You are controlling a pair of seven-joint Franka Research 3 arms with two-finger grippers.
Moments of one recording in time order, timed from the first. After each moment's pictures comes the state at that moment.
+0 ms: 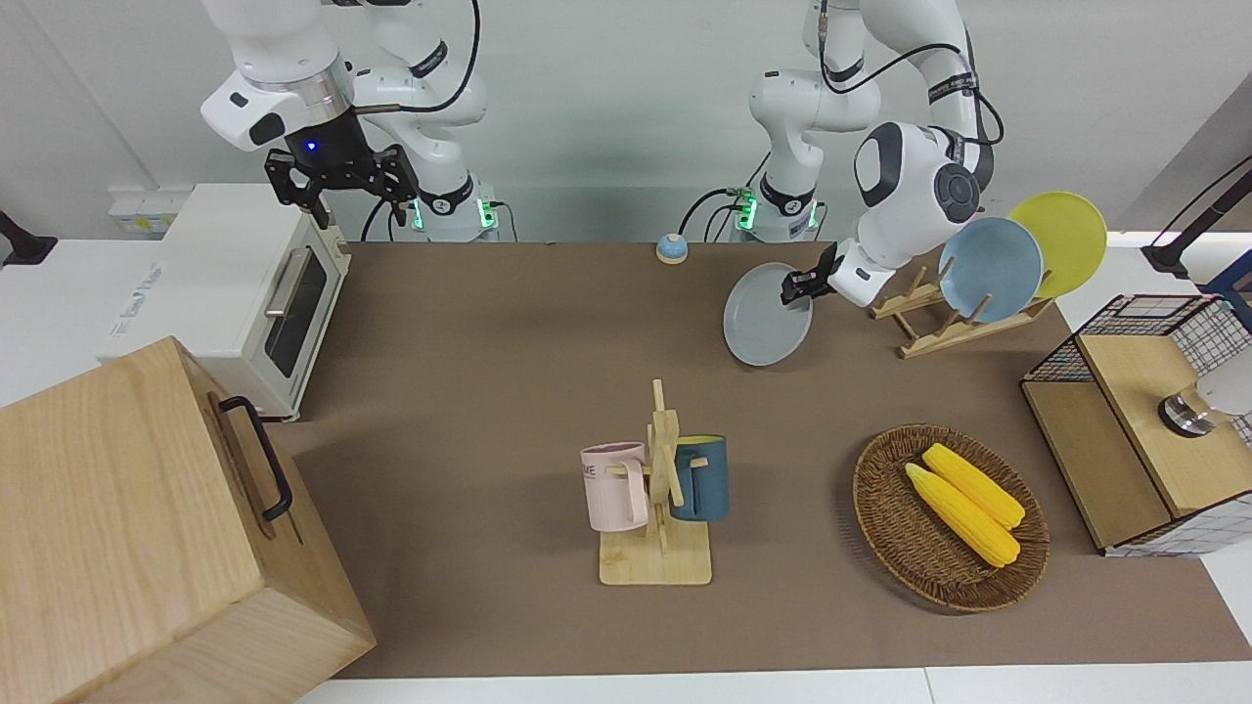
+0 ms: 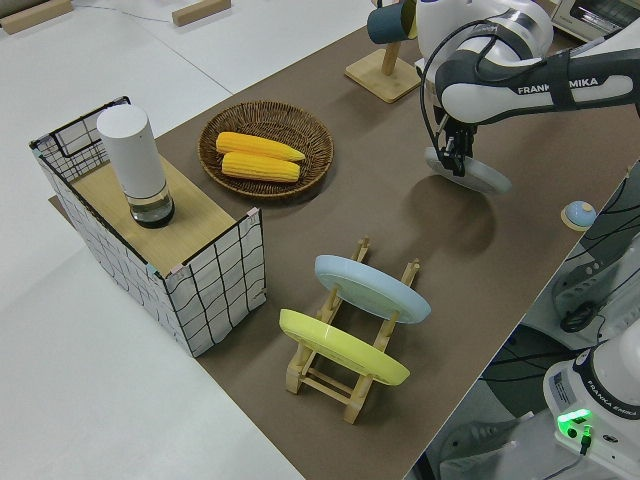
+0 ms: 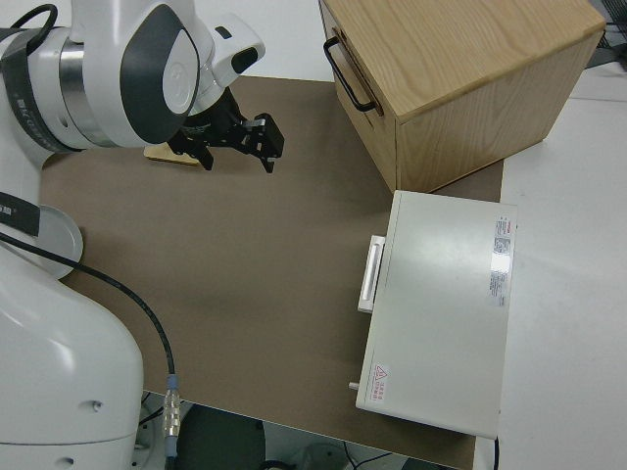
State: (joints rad) left arm -0.17 -0.07 0.06 -2.20 -0.28 1.83 -0.20; right arm -0.02 -0.02 0.11 -1.50 -0.01 1.43 0.05
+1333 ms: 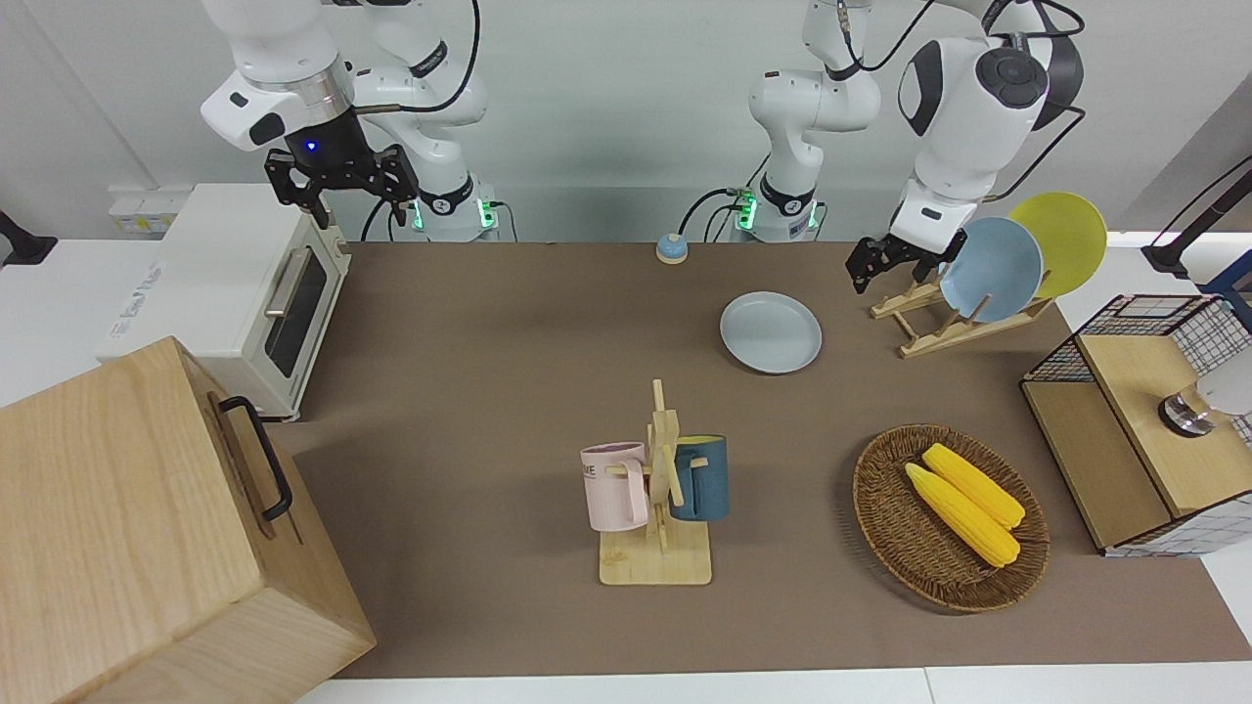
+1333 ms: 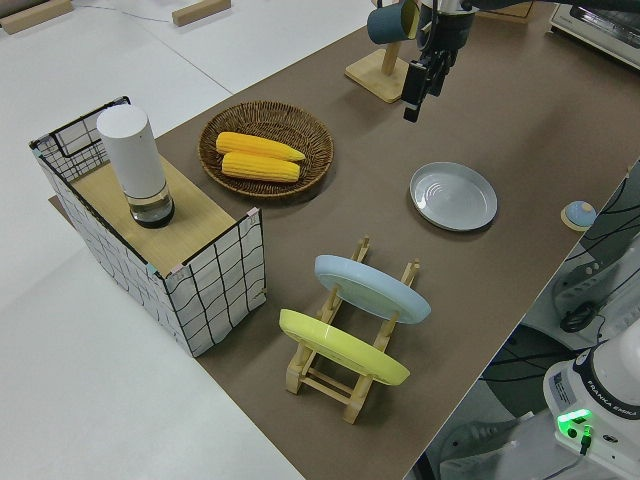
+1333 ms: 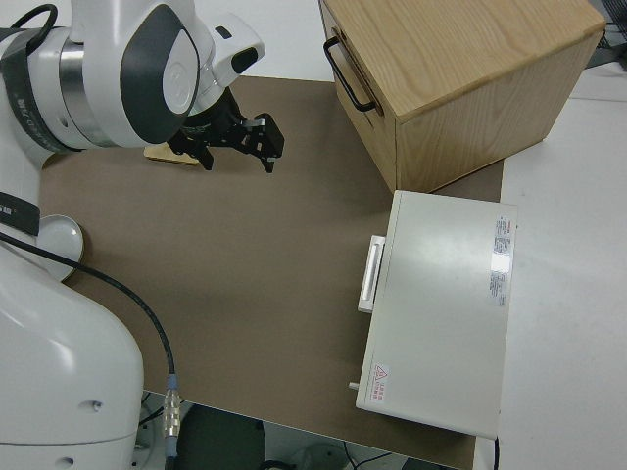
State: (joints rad) left arm -0.16 -0.10 0.07 -1.89 0.04 1.71 -0.21; right arm -0.02 -0.02 0.11 -1.50 -0.01 1.43 0.05
